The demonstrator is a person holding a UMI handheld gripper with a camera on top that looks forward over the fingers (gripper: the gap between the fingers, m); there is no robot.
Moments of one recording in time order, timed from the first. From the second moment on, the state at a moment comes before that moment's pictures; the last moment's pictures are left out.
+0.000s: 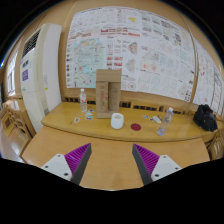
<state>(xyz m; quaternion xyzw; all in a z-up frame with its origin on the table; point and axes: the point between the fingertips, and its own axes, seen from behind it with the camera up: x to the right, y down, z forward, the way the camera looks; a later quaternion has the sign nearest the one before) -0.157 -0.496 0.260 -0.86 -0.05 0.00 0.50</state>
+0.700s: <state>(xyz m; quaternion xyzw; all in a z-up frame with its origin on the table) 0.125 -0.311 0.152 -0.86 0.00 -0.02 0.51</state>
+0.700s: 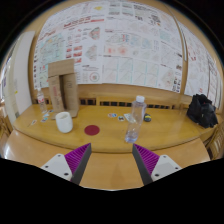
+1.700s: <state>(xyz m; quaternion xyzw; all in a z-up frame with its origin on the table) 0.240 -0.077 0.095 -0.79 0.00 -0.04 0.61</state>
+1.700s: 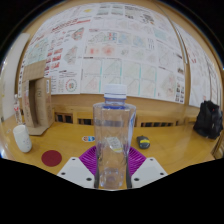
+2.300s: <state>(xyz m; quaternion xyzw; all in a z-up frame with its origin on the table) 0.075 -0.021 0.311 -0.49 -0.43 -0.55 0.52</state>
